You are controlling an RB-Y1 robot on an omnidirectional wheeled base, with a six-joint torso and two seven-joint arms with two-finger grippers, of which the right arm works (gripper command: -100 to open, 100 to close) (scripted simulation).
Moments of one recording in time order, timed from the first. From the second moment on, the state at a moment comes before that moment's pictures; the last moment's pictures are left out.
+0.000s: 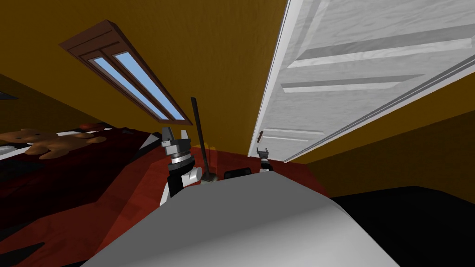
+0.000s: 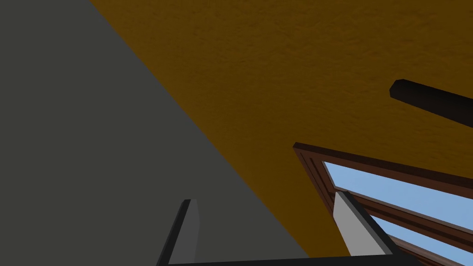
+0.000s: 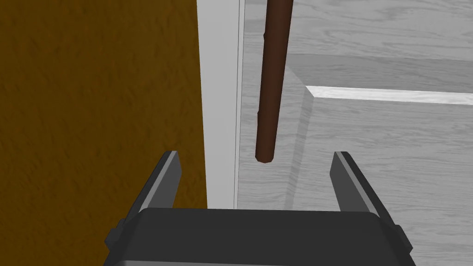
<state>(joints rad) 0.26 -0.28 0.29 -1.14 -0.78 -0.86 -1.15</state>
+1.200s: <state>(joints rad) 0.18 -0.39 0.25 -0.90 -0.88 -0.90 -1.34</state>
